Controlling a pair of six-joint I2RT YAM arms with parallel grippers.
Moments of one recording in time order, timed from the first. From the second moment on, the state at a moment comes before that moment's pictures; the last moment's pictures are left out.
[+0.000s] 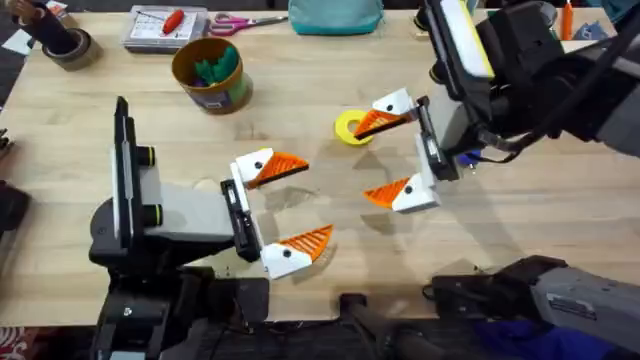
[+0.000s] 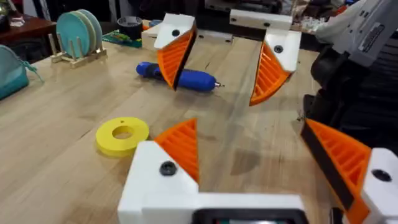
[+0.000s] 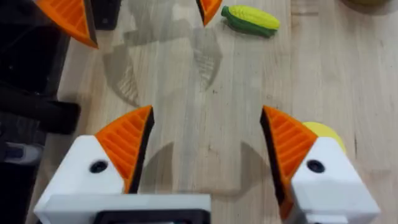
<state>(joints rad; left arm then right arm) -0.03 0.01 0.01 -0.13 1.18 0.03 0.35 1.27 0.92 -0.87 -0.84 -1.10</state>
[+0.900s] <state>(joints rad) -0.03 0.01 0.01 -0.13 1.18 0.03 0.35 1.27 0.92 -0.84 -0.84 -1.10</state>
